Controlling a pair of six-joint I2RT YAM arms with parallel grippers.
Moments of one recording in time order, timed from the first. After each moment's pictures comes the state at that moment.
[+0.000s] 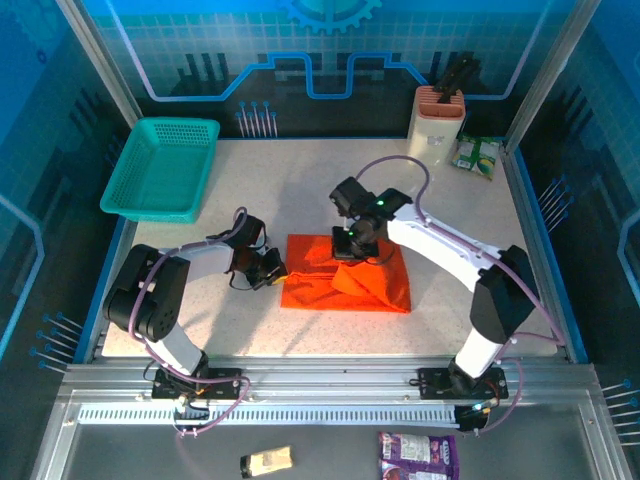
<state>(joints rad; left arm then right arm) -0.29 1.65 0.76 -0.31 0.49 -0.82 0.73 1.72 1.48 -1.01 -0.18 0.70</state>
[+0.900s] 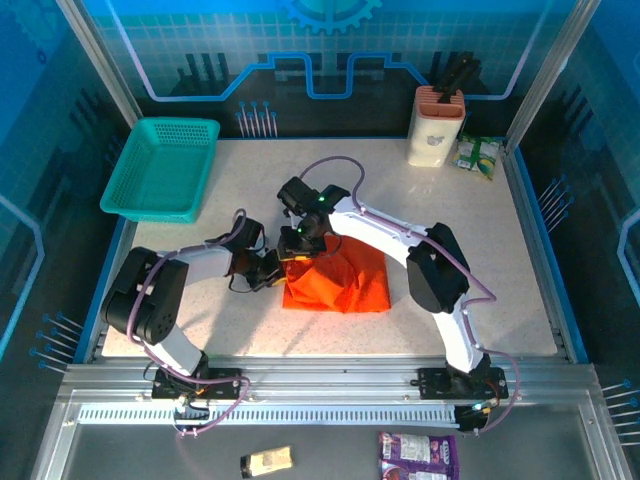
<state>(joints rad) -0.29 1.62 0.72 -0.27 0.49 -0.83 0.82 2.10 1.84 -0.95 -0.29 0.68</state>
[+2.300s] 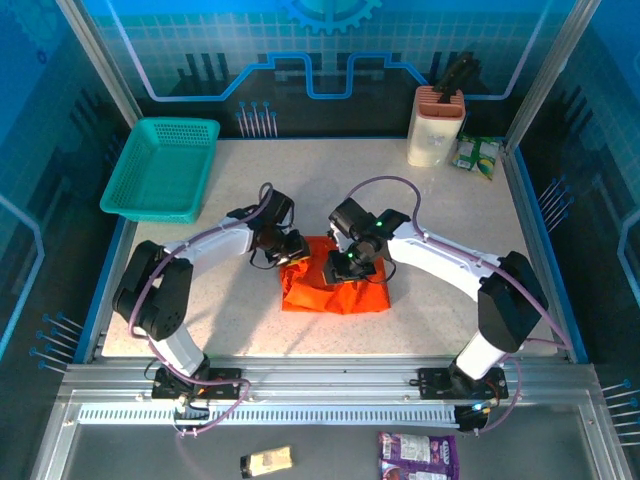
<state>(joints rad) -0.44 1.69 1.09 -0.54 0.34 -0.81 0.76 1.63 1.26 -0.89 -0.30 0.56</state>
